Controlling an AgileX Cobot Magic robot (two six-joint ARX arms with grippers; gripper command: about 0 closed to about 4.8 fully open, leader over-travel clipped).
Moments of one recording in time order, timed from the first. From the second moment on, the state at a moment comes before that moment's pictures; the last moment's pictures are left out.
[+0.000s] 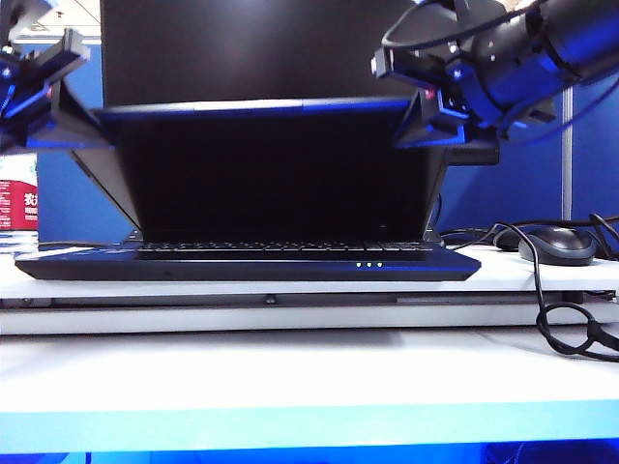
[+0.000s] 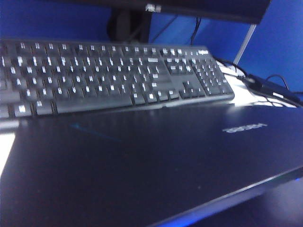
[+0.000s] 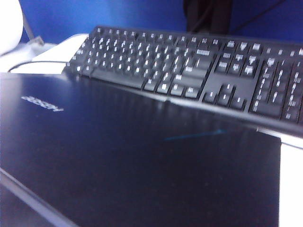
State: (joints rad) left arm -0.21 1.11 0.44 0.52 0.33 -0.13; right arm 0.58 1.25 0.56 0.53 0.06 0.10
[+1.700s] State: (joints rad) left arm -0.21 1.52 1.03 0.54 0.34 -0.05; right arm 0.44 1.32 0.89 0.58 -0.18 -0.01
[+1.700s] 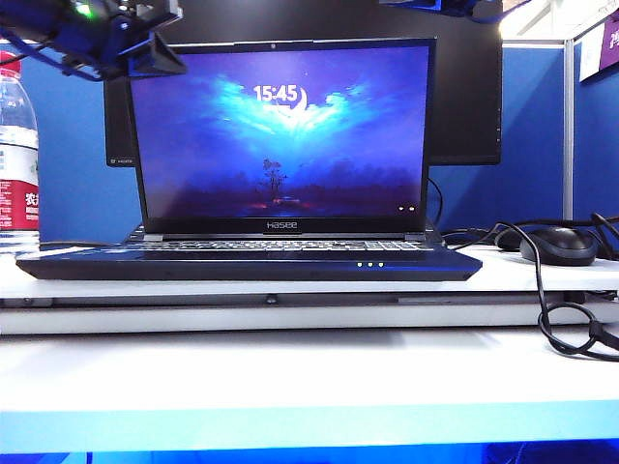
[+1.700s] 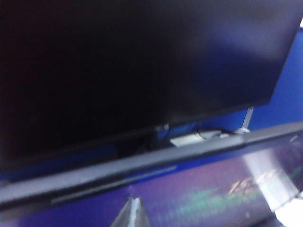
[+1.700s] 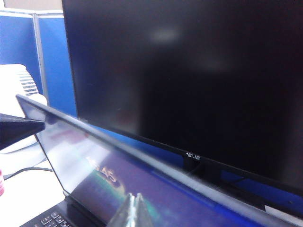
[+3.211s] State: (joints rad) left arm -0.21 1.60 1.15 0.54 0.32 -0.03; right arm 0.35 1.62 1.17 0.54 -0.13 -0.08
